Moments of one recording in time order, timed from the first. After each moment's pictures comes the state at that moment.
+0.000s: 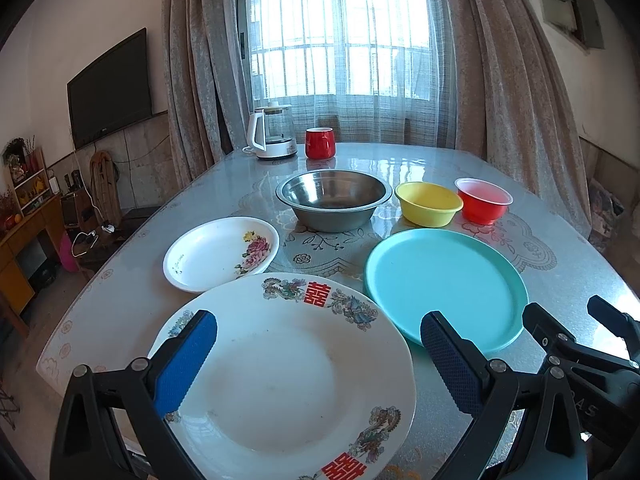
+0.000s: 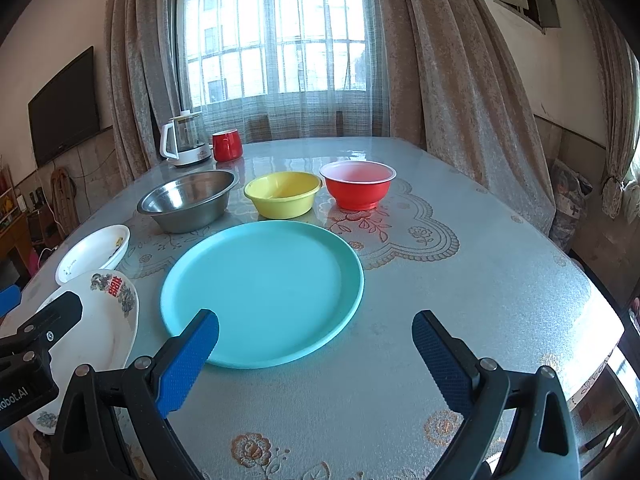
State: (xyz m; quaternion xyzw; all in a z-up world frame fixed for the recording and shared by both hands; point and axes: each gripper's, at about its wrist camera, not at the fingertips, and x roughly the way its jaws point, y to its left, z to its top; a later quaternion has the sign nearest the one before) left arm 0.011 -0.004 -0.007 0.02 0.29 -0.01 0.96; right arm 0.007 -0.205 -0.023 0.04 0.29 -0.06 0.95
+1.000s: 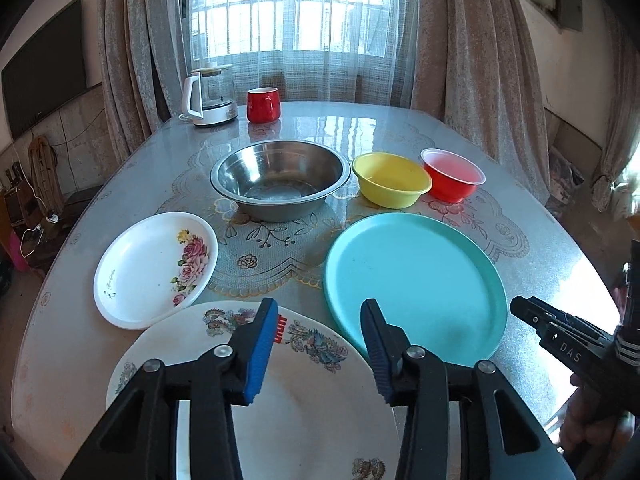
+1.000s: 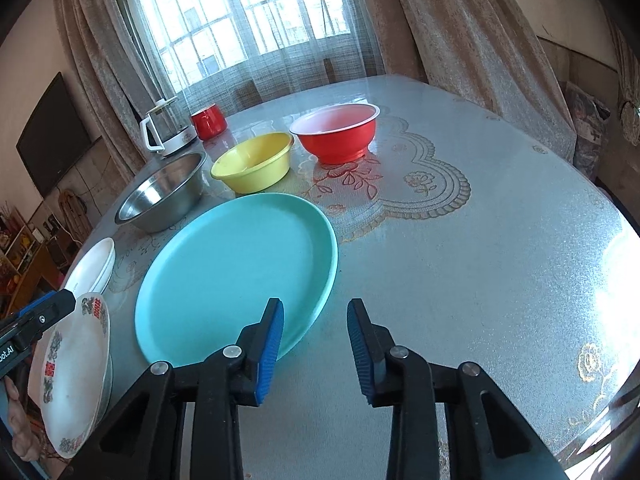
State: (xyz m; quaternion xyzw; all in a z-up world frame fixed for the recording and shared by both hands) left arm 0.090 -0.012 0.001 0.02 0.39 -0.12 0.91; right arm 0.056 -0.268 -0.051 0.16 0.38 -0.02 0.91
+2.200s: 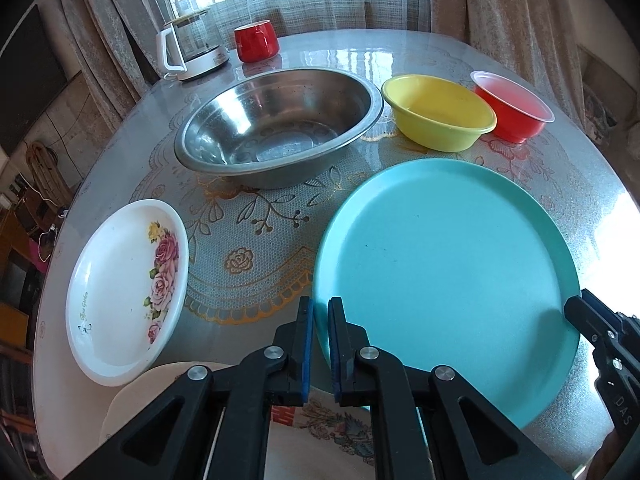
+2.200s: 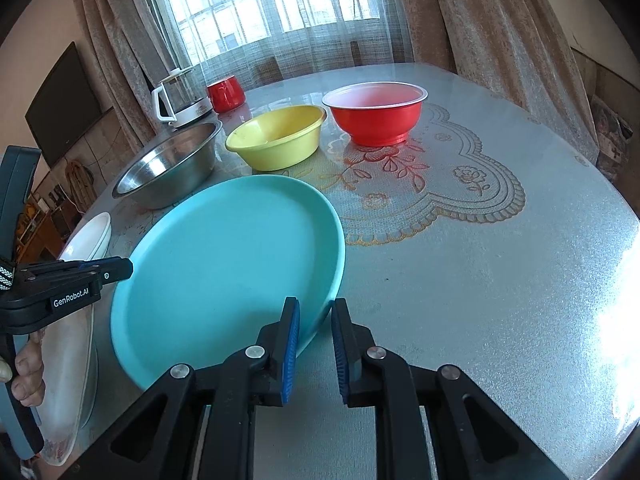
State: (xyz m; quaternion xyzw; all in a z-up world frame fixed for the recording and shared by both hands) left arm 0.169 -0.035 -0.052 0.10 0.48 -0.07 0.87; right arm 0.088 -0.241 -0.065 0.11 0.39 0.02 0.91
